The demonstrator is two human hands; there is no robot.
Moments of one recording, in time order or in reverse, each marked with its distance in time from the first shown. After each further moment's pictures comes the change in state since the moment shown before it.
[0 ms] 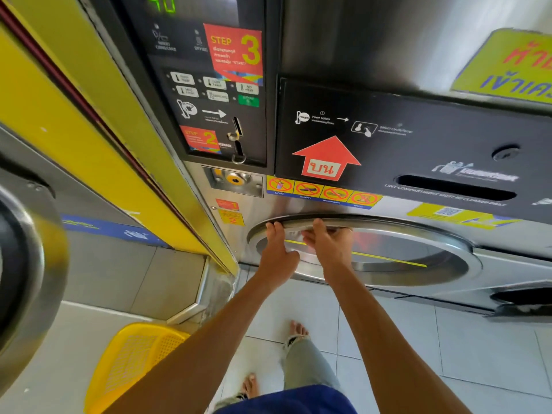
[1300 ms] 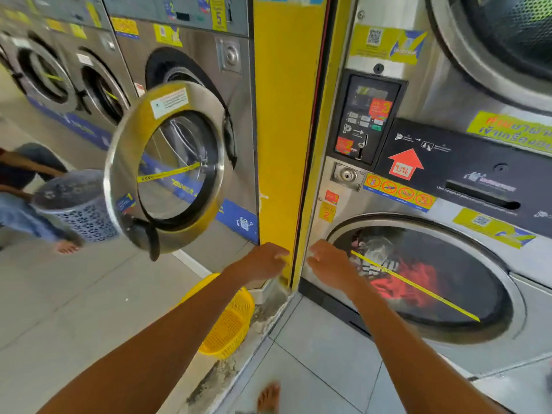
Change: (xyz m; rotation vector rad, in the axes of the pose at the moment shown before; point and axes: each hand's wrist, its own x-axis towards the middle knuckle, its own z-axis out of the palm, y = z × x) left_hand -0.338 -0.113 -0.091 0.296 0.231 0.027; right_hand -0.272 0.056 -0.028 -1.207 -0.685 -0.760
